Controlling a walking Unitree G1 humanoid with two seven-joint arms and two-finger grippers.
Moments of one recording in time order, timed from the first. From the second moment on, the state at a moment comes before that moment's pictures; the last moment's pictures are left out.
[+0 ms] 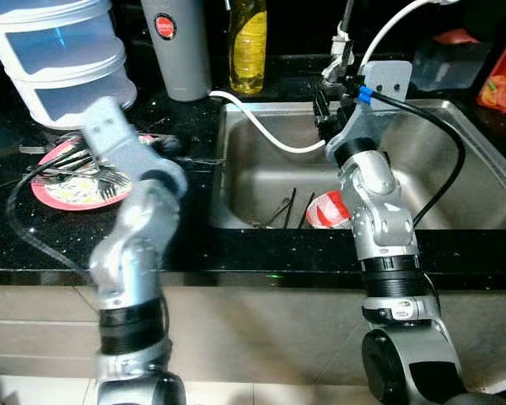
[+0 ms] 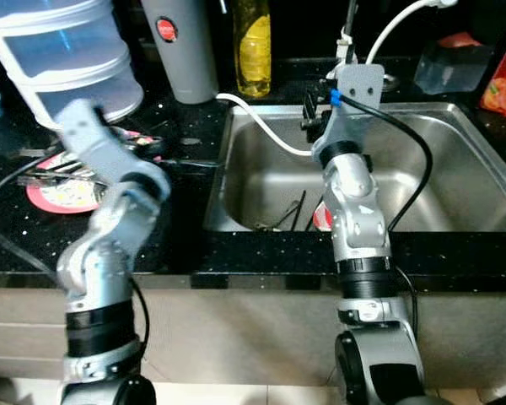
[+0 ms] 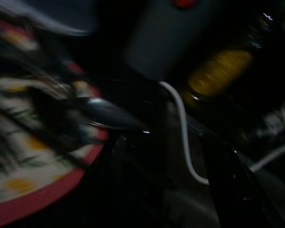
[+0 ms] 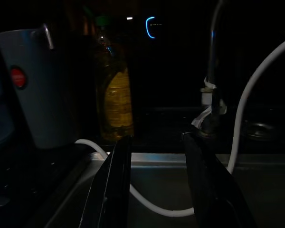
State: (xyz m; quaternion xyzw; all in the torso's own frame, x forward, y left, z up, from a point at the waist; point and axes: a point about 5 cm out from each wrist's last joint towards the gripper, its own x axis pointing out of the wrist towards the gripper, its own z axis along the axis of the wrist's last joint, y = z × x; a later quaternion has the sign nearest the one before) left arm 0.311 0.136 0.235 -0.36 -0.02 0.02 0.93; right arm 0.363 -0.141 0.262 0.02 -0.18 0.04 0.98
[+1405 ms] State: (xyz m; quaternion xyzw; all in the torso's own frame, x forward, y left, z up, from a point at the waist) left arm 0.353 0.124 0.191 -0.53 0.16 -0.04 0.83; right arm 0.362 -0.141 0.259 0.03 -0.18 0.04 0.98
